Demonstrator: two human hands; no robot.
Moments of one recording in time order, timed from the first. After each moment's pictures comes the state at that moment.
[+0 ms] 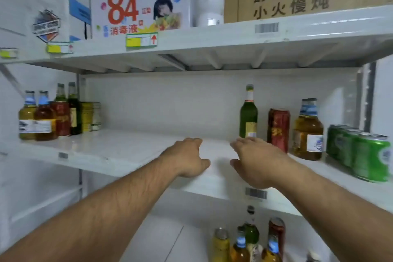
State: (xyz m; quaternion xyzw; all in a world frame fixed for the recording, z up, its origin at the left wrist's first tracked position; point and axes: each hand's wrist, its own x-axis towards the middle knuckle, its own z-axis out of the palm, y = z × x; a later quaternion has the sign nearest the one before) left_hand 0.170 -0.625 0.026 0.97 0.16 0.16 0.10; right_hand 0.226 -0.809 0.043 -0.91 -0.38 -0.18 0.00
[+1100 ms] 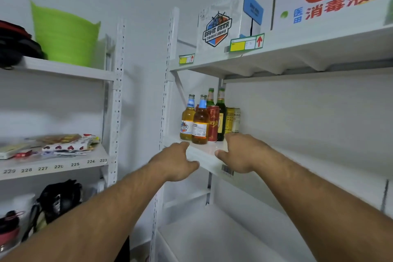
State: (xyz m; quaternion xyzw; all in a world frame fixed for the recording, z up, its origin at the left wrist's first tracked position) left_hand -0.066 -0.235 -0.002 0.84 0.46 0.24 0.16; right_hand 0.091 -0.324 0.048 -0.78 -0.60 -0.12 0.08
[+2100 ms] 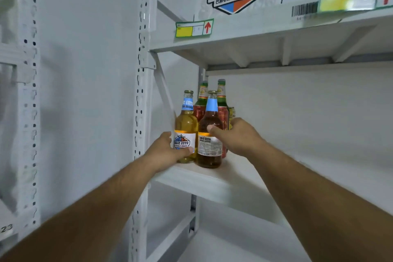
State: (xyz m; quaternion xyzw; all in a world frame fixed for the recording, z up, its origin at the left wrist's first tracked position) left_hand -0.017 0.105 -0.002 0.81 0.28 0.32 0.41; right_hand 0.094 -0.068 0.056 -0.79 -0.41 -0.01 0.46
